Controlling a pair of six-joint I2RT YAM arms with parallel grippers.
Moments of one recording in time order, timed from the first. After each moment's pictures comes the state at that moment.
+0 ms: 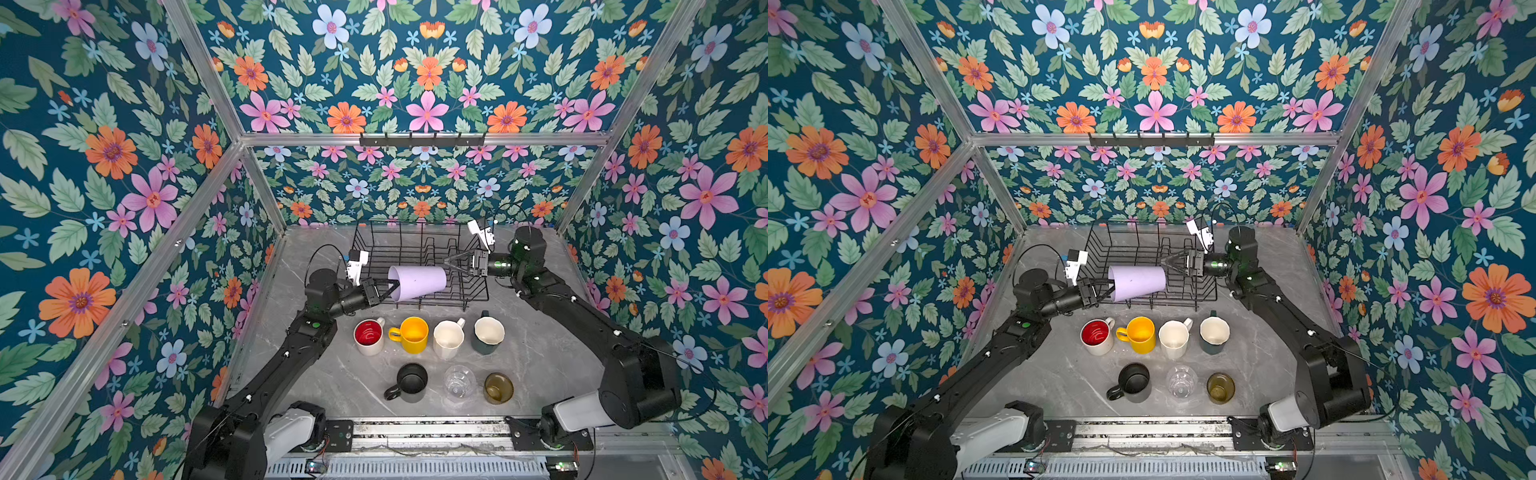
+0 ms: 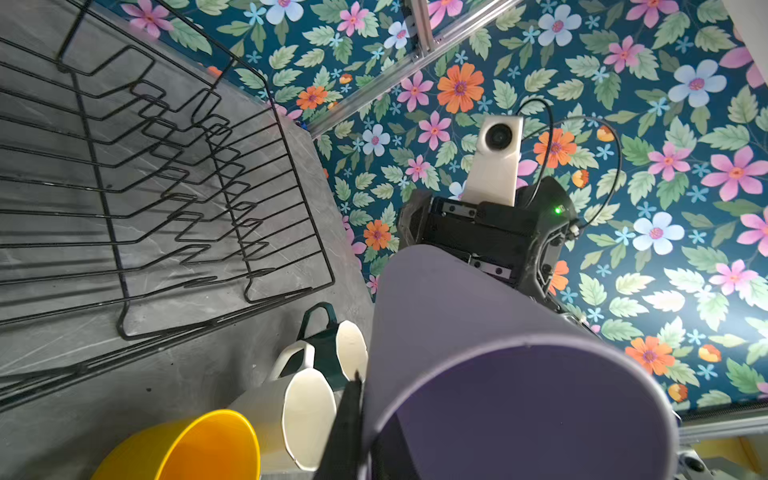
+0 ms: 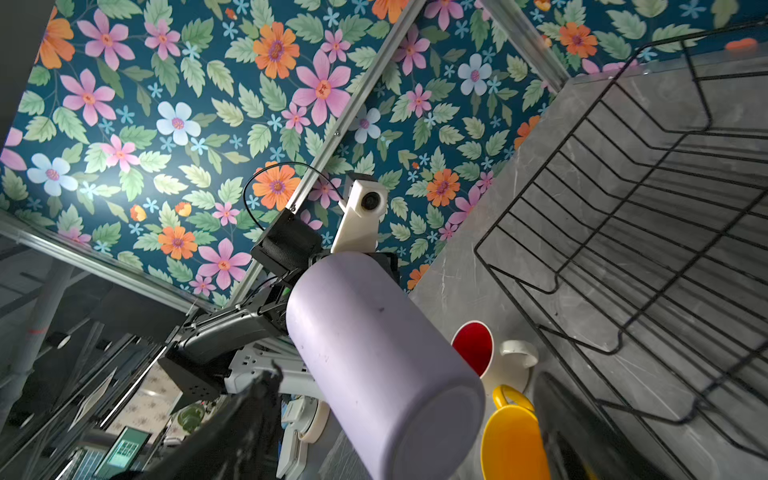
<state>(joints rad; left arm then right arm) -0.35 1.10 0.67 0.32 0.80 -0.94 0.31 1.48 1.10 0.26 -1.12 0.76</state>
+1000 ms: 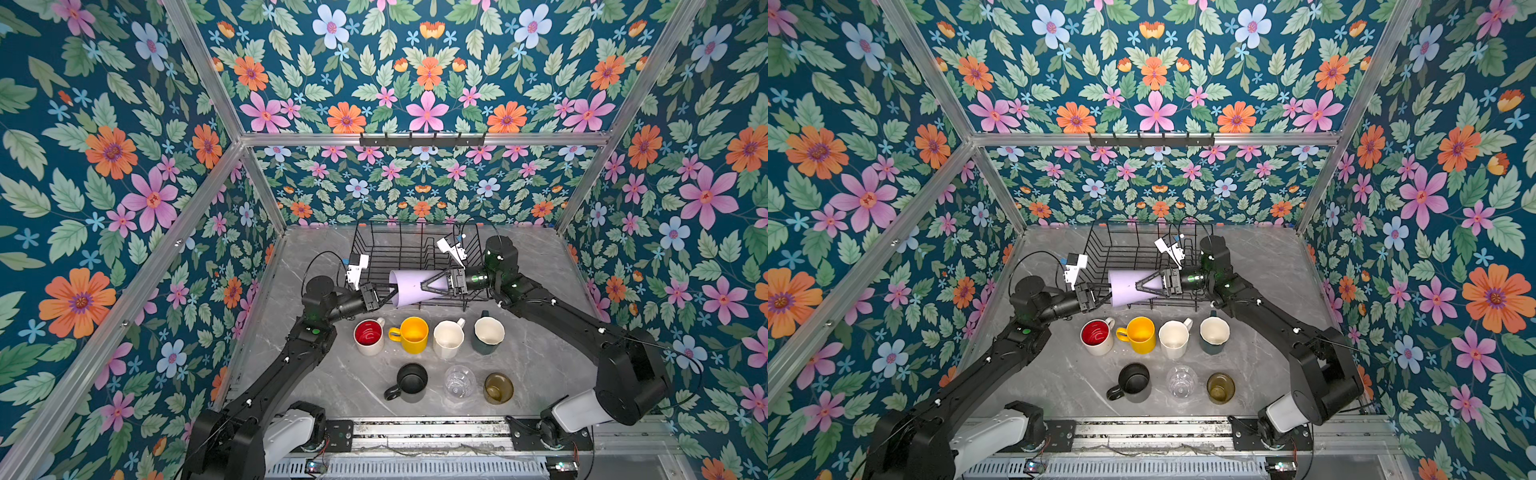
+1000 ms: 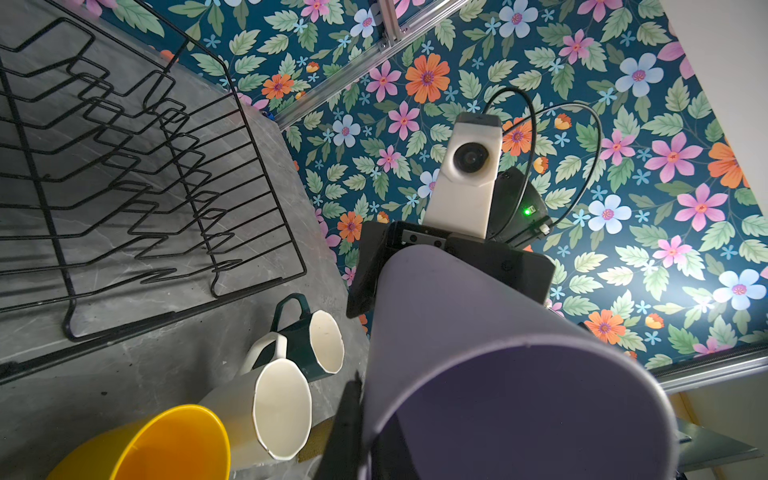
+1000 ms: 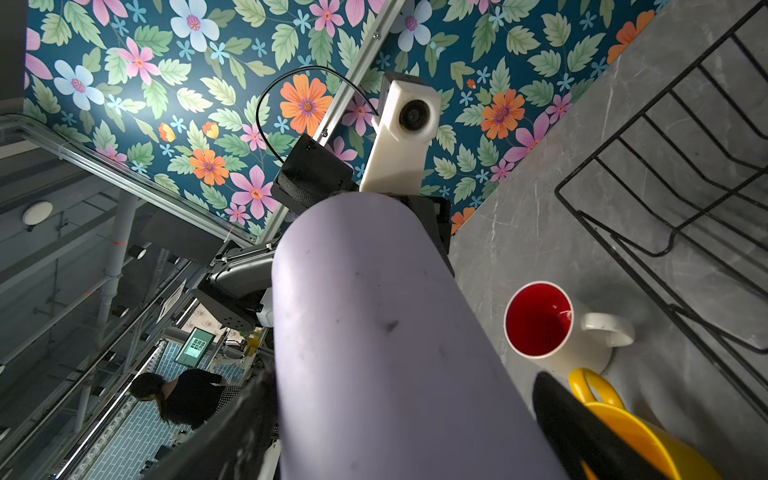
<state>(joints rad) -0.35 1.07 0.60 0.44 0.85 -1.02 0.49 1.51 1.08 0.27 -1.16 0.73</state>
